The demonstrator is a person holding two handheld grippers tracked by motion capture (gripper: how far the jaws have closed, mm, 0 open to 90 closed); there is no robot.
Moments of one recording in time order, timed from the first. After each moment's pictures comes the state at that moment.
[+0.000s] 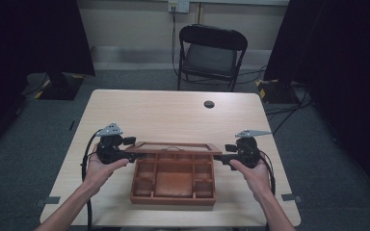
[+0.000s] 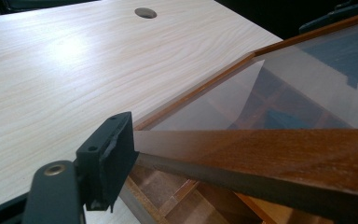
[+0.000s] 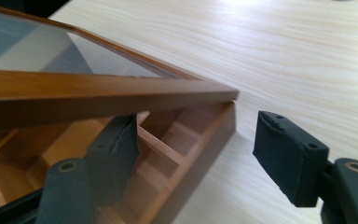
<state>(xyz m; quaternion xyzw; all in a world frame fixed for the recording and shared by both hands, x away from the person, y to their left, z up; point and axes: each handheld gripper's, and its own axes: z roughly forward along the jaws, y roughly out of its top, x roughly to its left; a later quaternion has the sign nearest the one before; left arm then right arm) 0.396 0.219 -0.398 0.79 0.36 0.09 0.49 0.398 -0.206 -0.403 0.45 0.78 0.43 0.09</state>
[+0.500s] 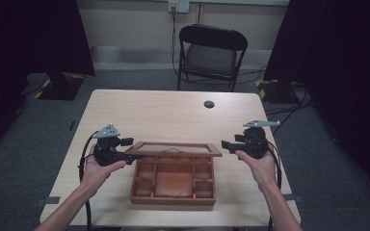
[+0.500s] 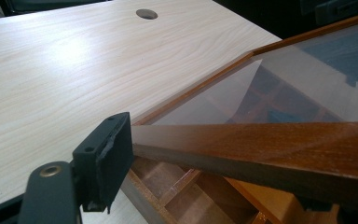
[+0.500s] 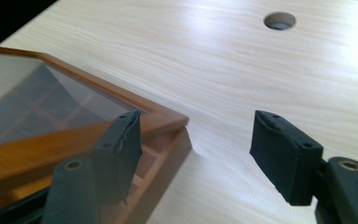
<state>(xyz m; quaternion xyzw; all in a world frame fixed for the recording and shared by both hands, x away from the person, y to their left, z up) 0.389 0.224 -0.397 0.79 0.36 0.10 0.49 0.412 -0.220 -0.375 0.47 0.77 0.42 0.14</state>
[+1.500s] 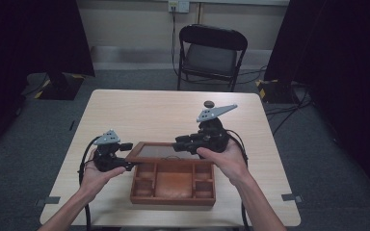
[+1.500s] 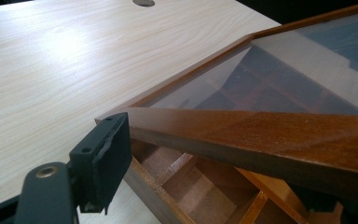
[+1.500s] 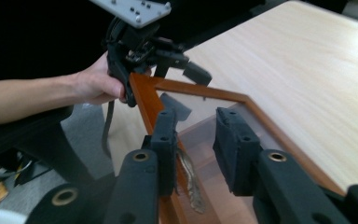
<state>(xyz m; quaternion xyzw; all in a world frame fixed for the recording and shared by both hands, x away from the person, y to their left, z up) 0.379 0.226 -0.409 0.80 0.35 0.10 0.48 0.385 -0.098 -0.302 0.23 0.84 0.49 -0.02</state>
